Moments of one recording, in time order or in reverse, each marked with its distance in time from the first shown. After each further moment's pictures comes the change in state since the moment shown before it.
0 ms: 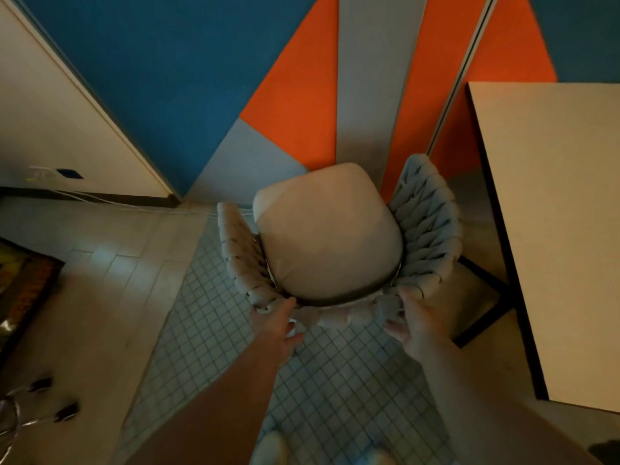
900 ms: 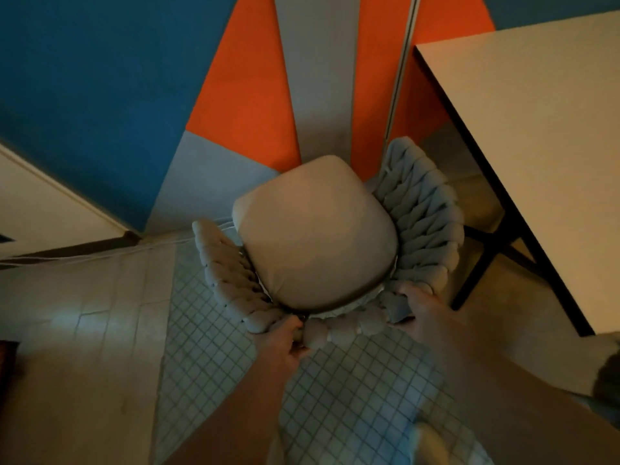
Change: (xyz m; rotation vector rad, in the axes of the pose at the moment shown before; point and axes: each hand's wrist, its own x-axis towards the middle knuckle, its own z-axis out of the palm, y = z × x) left_hand 0.096 0.009 -0.026 0.217 -0.182 -0.152; right_hand 0.019 0.035 0.038 0.201 0.216 0.111
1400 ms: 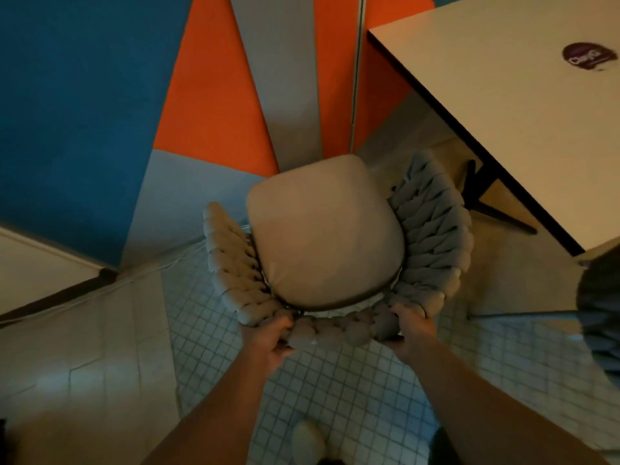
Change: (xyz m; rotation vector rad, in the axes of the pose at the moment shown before) left_hand 0.022 0.070 -0.084 0.359 -0.141 0.007; right_hand -0.078 0.107 0.050 0.388 0.149 0.057
